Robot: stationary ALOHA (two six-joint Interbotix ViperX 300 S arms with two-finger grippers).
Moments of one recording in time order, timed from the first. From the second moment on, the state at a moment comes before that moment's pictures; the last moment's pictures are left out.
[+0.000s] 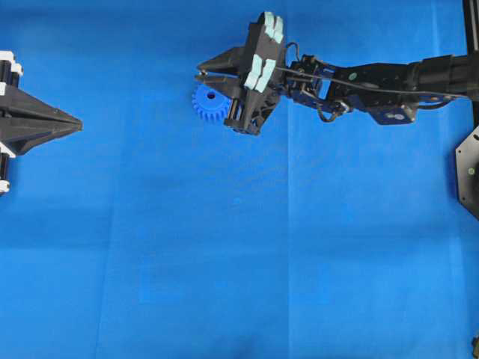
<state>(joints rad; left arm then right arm) 0.00 -1.00 1.23 0.00 -0.25 -0.02 -0.22 0.19 0.54 0.19 -0.45 -0.08</state>
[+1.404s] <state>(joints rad) 0.00 -1.00 1.23 0.00 -0.25 -0.02 -0.19 0.27 0.64 0.26 -0.62 -0.07</state>
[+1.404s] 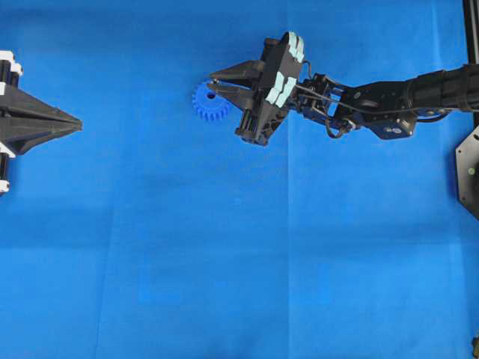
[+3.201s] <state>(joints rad) 0.00 -1.00 1.23 0.00 -0.25 -0.02 -0.17 0.32 0.59 0.32 -0.62 -0.09</state>
